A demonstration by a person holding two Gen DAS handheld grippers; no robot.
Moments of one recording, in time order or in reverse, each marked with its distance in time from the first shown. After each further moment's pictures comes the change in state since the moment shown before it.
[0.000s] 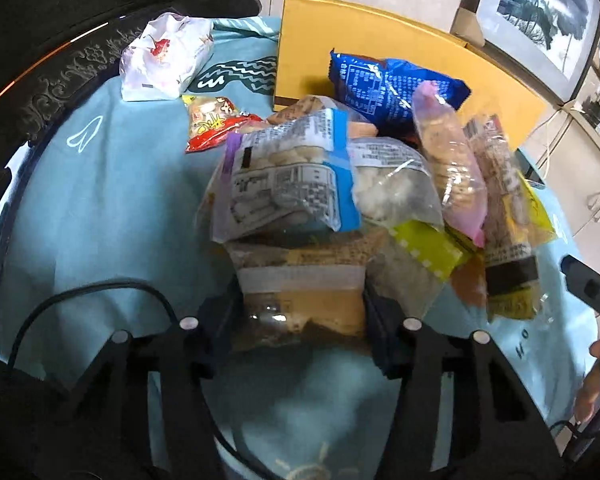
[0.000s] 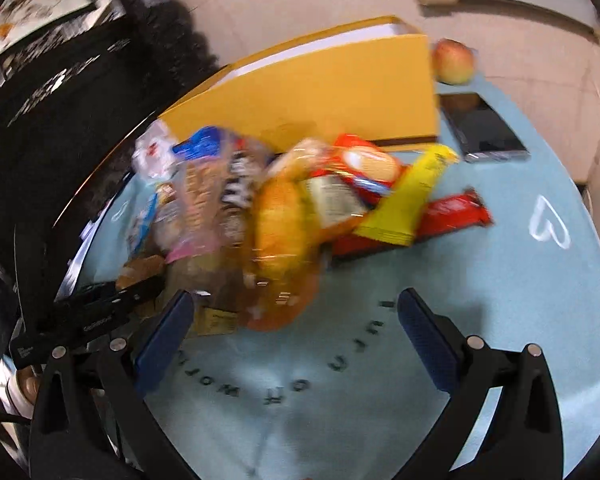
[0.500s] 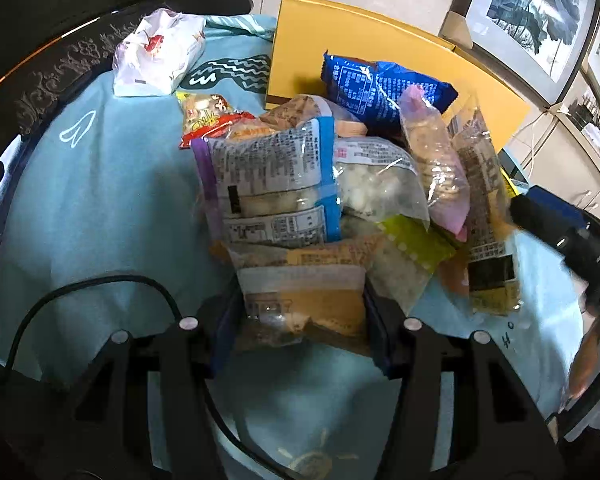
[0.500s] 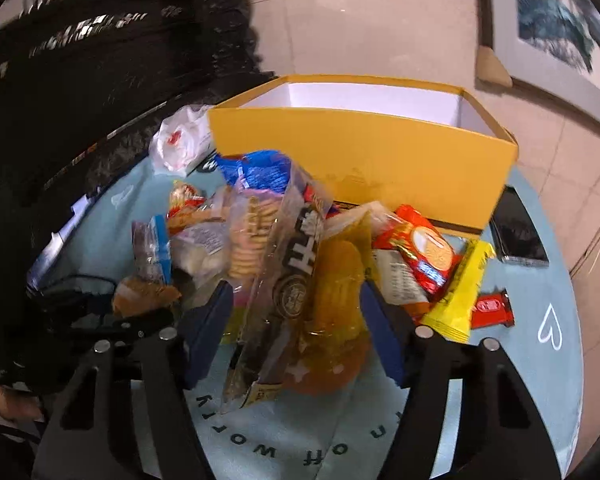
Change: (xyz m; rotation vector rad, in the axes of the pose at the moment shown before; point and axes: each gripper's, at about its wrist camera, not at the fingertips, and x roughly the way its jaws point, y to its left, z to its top) left arm -0.004 0.007 -0.001 -0.001 0.009 -0.064; right arm 0.014 0.057 0.029 -0.208 -0.072 -0.096
